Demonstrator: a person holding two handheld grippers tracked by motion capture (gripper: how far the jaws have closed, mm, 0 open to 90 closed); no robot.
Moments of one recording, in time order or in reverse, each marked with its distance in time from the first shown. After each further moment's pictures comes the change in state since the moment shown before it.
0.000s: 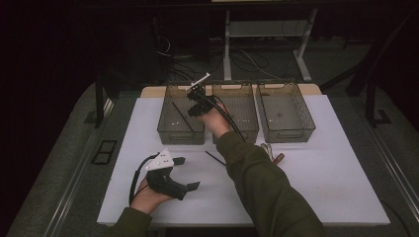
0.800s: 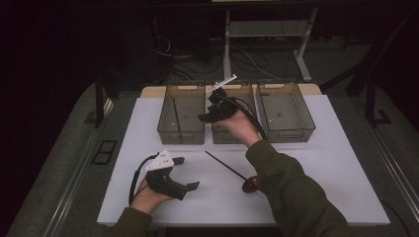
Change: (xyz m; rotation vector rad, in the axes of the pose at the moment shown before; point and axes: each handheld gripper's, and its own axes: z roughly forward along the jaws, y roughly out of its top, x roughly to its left) left arm 0.000 0.000 -0.001 0.009 0.019 0.011; right arm -0.017 -0.043 -0.071 -0.111 0.103 -0.082
